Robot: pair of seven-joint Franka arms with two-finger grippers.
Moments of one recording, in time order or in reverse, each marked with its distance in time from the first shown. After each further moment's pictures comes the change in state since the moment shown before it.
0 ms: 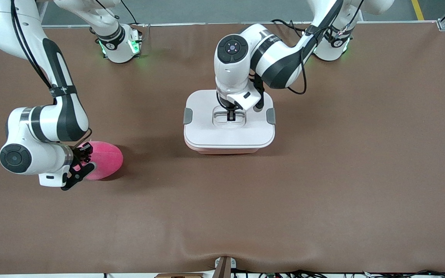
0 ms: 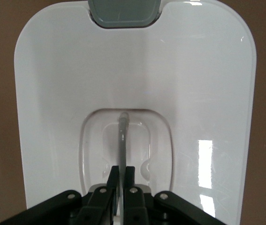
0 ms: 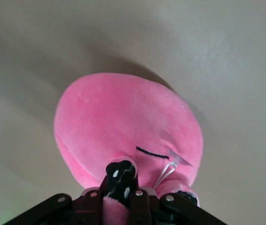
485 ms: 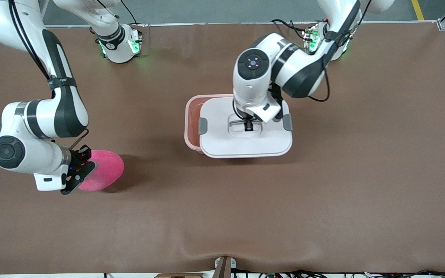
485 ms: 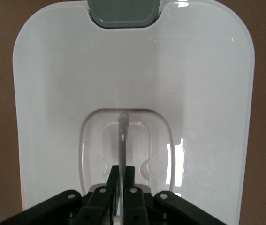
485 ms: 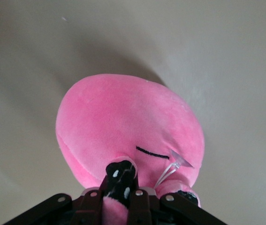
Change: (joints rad) left arm 0.107 -0.025 0.010 0.001 0.006 -0.065 0.087; right arm 0.049 -0.016 0.012 0.099 -0.010 0.004 -0.144
